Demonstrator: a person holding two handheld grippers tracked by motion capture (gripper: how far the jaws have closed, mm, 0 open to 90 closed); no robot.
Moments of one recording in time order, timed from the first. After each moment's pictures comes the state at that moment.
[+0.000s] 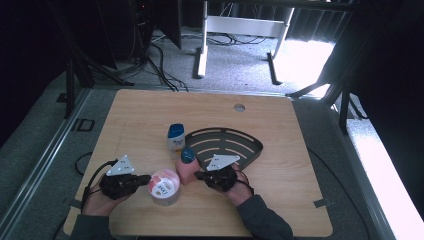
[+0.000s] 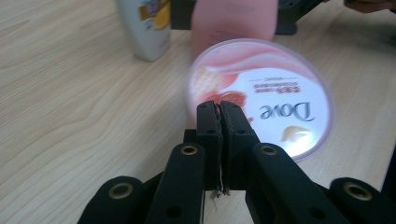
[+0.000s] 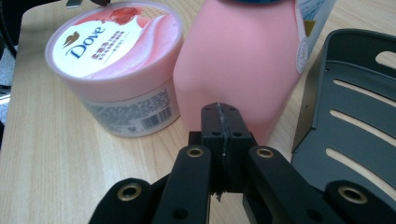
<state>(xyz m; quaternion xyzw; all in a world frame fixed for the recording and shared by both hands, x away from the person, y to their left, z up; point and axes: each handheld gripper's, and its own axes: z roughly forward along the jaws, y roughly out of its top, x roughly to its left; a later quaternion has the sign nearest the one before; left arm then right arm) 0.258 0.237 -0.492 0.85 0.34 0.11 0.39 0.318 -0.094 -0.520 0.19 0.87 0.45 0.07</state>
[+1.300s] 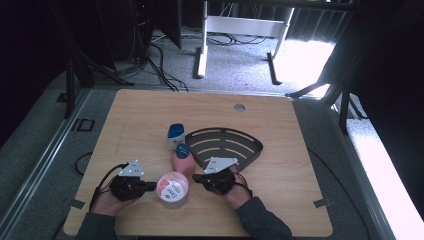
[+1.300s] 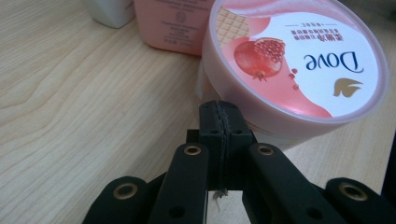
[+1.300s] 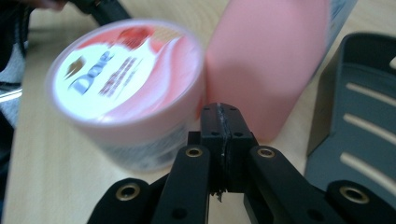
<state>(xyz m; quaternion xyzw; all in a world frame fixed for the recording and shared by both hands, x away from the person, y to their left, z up) 0.267 0.218 -0.519 0.87 0.32 0.05 0.37 0.304 -0.091 -0.519 0.18 0.88 0.44 0.06</state>
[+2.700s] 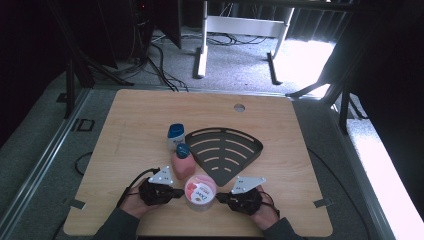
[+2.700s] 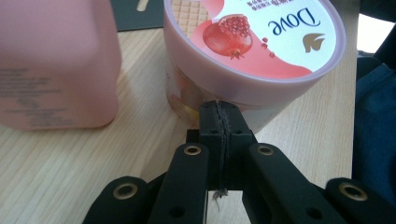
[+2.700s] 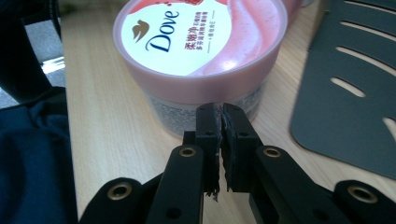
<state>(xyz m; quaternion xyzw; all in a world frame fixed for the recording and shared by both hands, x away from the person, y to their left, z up) 0.270 0.144 -0.527 0.89 0.22 0.02 0.39 0.264 -0.165 -0.530 0.19 0.88 0.42 0.05</state>
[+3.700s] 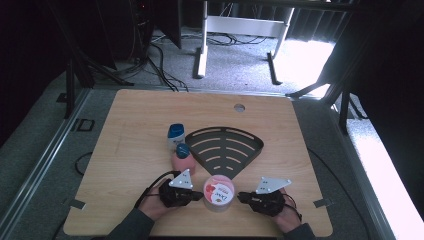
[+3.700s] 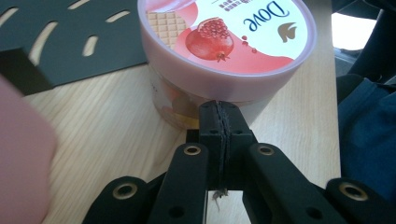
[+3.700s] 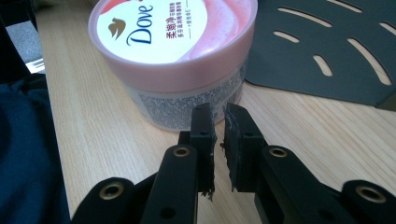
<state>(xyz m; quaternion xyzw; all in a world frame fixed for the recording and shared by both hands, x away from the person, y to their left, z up) 0.269 0.089 -0.527 0.90 0.17 0.02 0.41 0.262 -0.227 -0.530 0.23 0.88 0.42 0.06</state>
